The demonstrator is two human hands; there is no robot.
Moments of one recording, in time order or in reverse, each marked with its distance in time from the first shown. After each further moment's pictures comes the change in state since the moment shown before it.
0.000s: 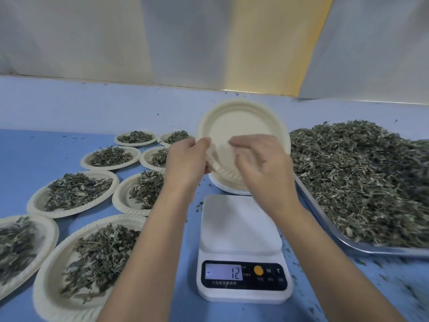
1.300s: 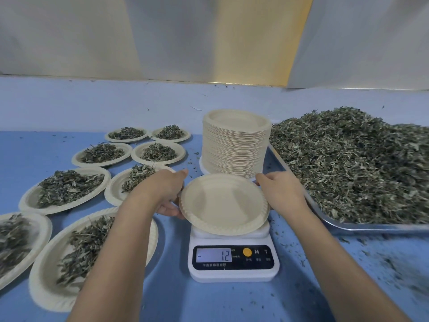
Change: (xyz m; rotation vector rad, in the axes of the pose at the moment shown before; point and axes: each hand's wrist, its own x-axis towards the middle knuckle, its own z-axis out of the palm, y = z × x) left_hand -0.012 -0.017 -0.035 0.655 -0.297 -0.491; right_hand -0.043 0.064 -0.022 -0.182 -0.316 0.762
